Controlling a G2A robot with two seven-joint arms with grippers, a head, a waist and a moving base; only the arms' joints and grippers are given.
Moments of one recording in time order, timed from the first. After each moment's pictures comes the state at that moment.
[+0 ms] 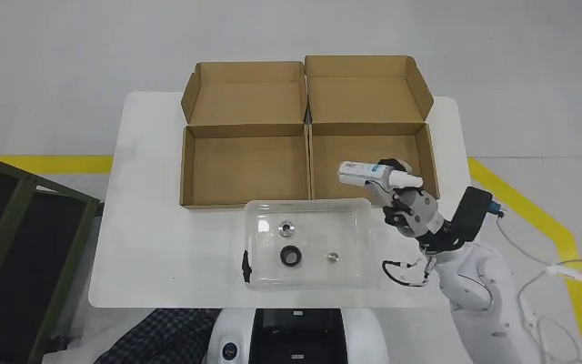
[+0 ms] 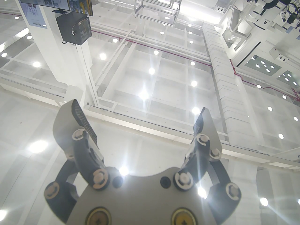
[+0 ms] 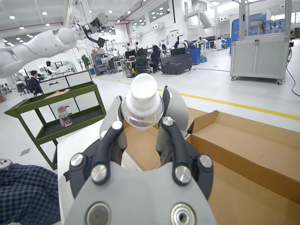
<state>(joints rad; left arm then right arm) -0.11 -0.30 -0.54 -1.19 3.07 0.29 0.07 -1.51 -1.14 1.44 -1.98 -0.99 -0.64 -0.19</state>
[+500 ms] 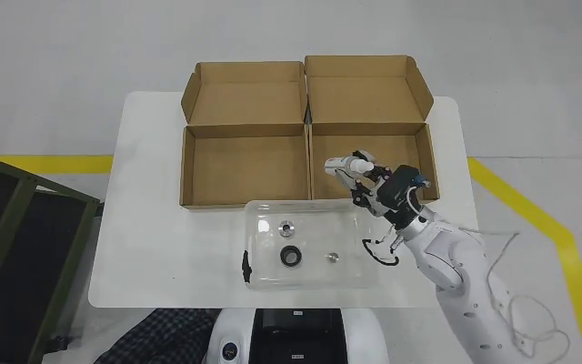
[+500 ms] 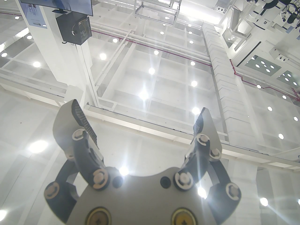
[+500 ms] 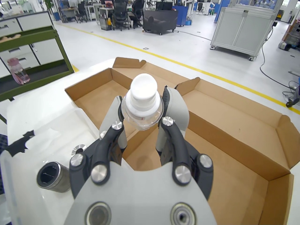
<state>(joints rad) -0.11 -0.30 -0.54 -1.19 3.07 0.29 0.07 -1.34 -1.15 1.31 -1.89 -1.21 -0.44 0.07</state>
